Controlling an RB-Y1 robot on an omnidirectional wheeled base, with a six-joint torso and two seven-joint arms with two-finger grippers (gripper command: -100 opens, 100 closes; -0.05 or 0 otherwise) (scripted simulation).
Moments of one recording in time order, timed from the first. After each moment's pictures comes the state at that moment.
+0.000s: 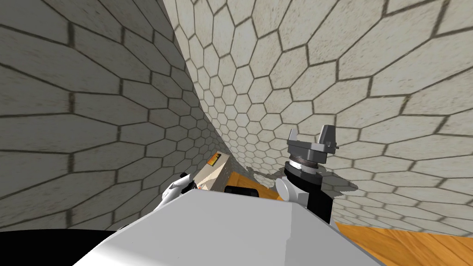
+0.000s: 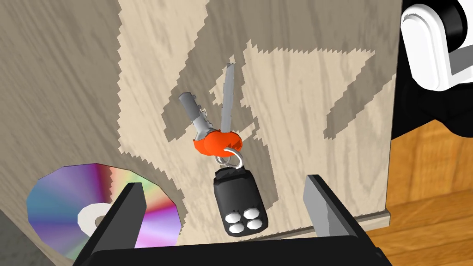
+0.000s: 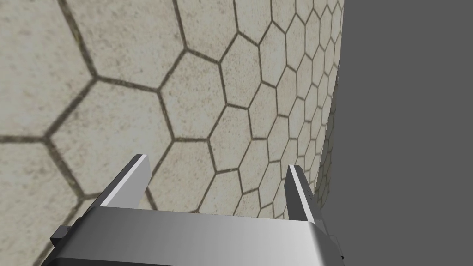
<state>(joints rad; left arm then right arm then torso) 0.03 0.41 0.39 -0.88 0.41 1.06 0.40 0.47 0.04 0.07 -2.38 -0.11 -0.64 0.08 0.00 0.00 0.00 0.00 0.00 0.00</state>
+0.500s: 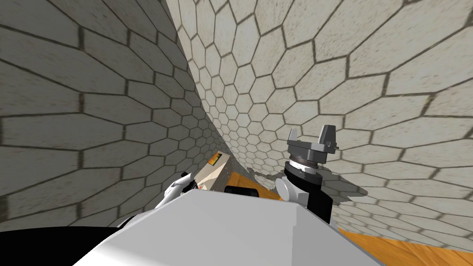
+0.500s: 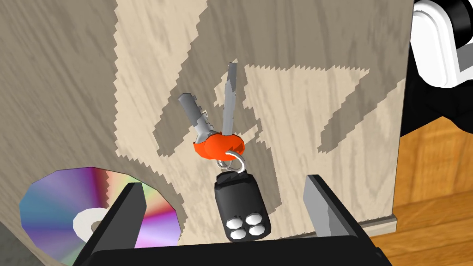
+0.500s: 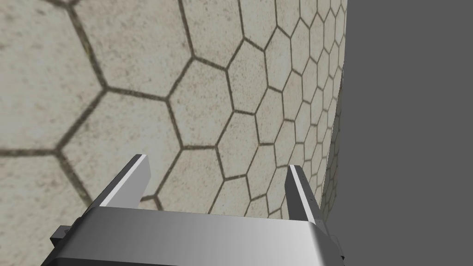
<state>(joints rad) -0.03 0.42 0.39 -0.76 0.41 1.00 0.34 0.47 0.04 0.07 -2.38 -0.11 -0.64 0.08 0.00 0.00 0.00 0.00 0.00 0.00</state>
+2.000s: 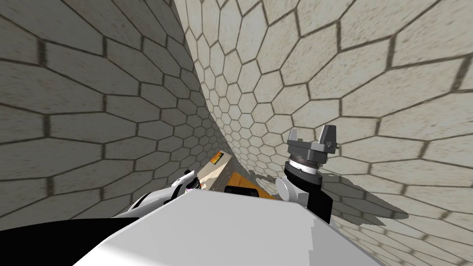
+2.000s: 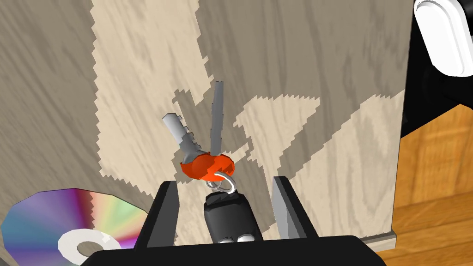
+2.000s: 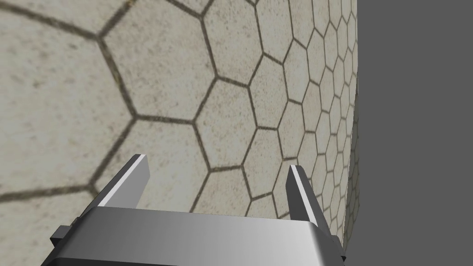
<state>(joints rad) -0.23 0.46 0.40 -0.39 0.40 0.84 0.19 0.47 0.04 0.07 -2.38 -0.11 -0.64 0.08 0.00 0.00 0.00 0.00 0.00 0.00</state>
